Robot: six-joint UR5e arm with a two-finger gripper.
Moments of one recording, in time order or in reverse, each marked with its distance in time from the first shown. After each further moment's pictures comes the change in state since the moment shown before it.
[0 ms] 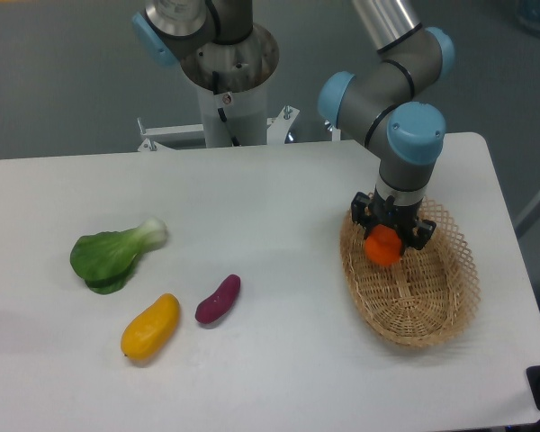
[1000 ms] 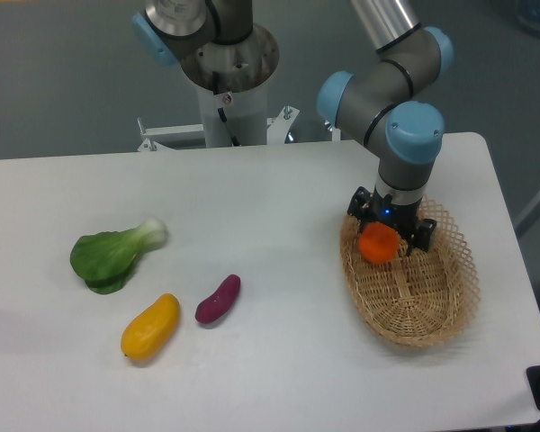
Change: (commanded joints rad) arm 0.000 0.009 0.051 -0.003 -0.008 -0.002
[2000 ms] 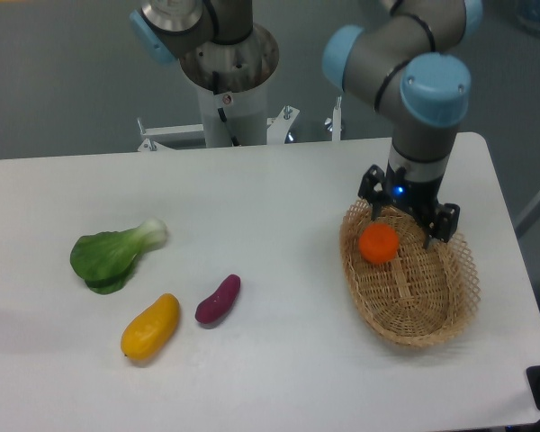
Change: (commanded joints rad) arm -0.052 0.121 0.210 -0.322 -0.005 0.168
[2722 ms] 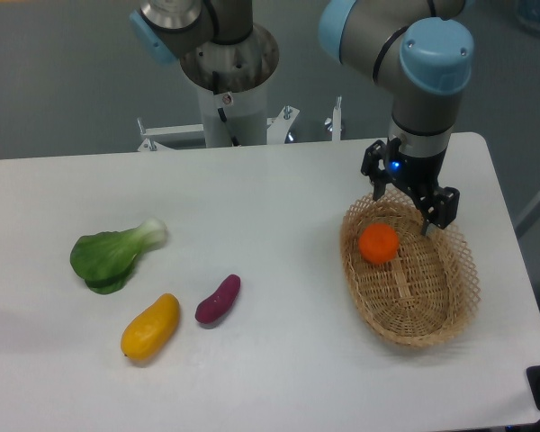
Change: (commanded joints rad) arm 0.012 0.003 0.008 0.006 -0.003 0.036
